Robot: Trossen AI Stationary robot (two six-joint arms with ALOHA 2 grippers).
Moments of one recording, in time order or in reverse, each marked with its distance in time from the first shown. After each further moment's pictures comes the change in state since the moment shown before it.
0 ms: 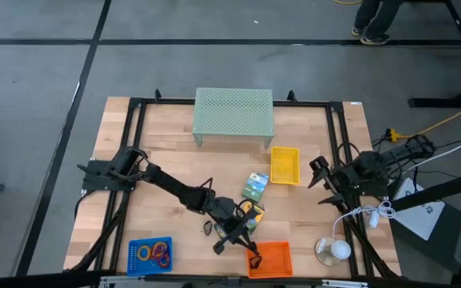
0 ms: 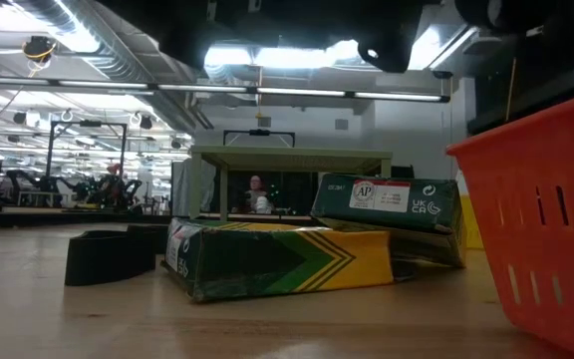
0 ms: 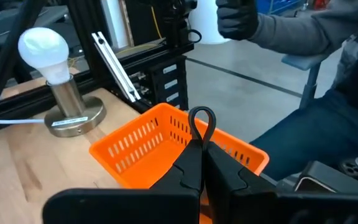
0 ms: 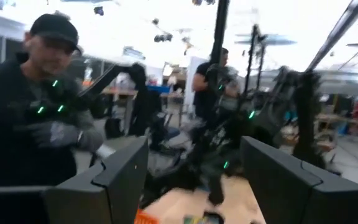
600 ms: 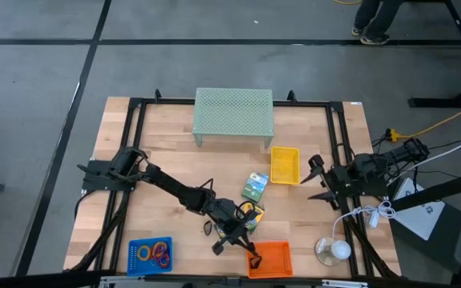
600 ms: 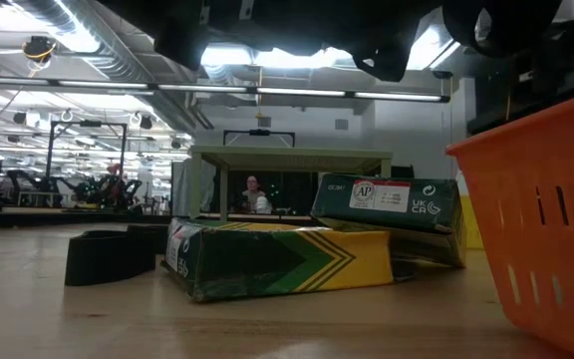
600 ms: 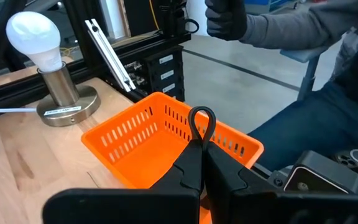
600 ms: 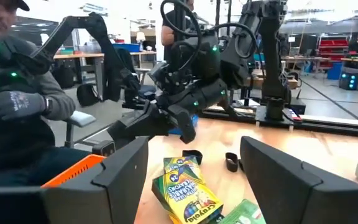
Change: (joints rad) left arm -0.007 0.000 0.000 -0.042 -0.002 0.000; right arm 0.000 -0.141 0.000 -0.331 0.164 0.068
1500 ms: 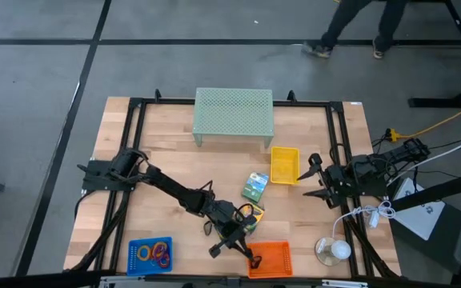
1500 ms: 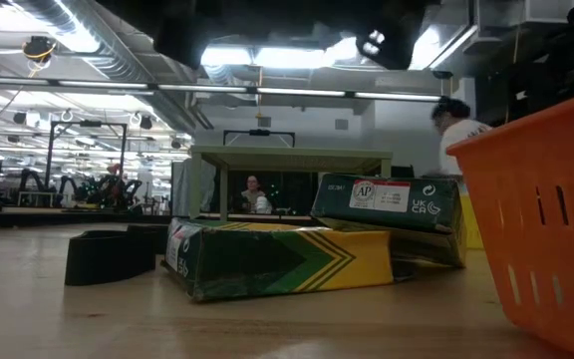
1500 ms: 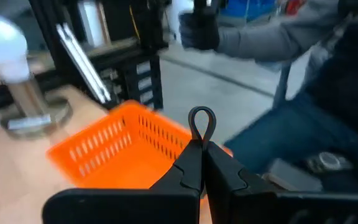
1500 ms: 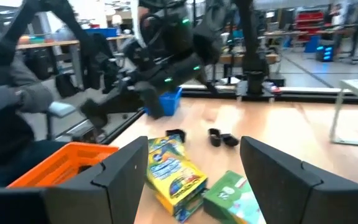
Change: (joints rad) left arm -0.012 0.014 0.003 0.045 0.073 -0.040; right arm 0.000 0.008 0.000 -0.071 0.105 0.056
